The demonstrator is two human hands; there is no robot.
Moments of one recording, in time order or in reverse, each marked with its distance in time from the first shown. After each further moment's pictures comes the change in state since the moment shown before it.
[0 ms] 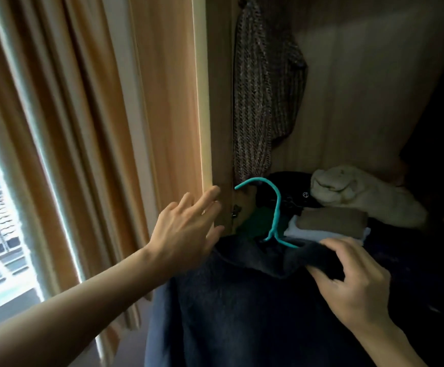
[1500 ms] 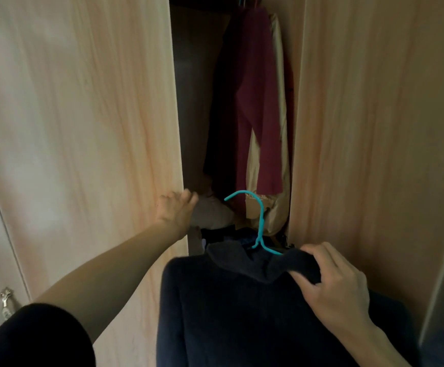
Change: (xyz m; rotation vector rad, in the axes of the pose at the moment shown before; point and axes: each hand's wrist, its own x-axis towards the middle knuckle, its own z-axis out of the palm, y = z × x) left_hand 0.298 0.219 0.127 -0.124 -0.095 0.390; right_hand 0.001 0.036 -0.142 -0.883 -0.082 0.371
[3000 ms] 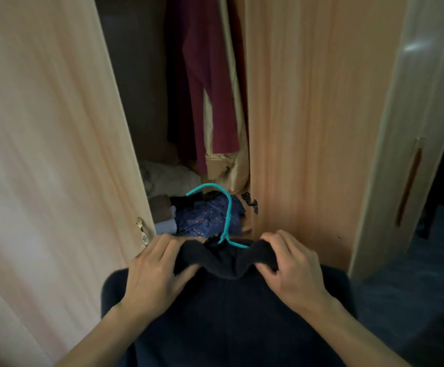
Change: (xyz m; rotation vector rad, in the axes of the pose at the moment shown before) left_hand -0.214 0.095 -0.027 -0.760 0.558 0.217; right_hand -0.077 0.010 -0.029 0.038 -0.111 0.006
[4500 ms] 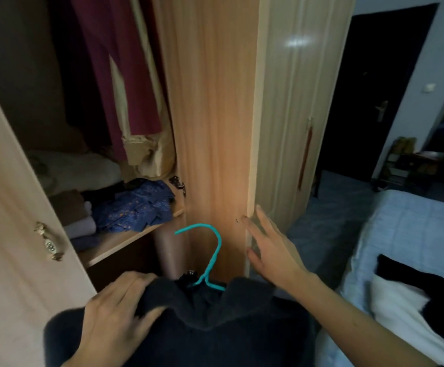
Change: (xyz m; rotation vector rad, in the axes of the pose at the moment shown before) left_hand -0.047 0.031 0.040 -0.363 -0.017 0.167; right_hand -0.070 0.066 -0.027 -0.269 -0.467 0.425
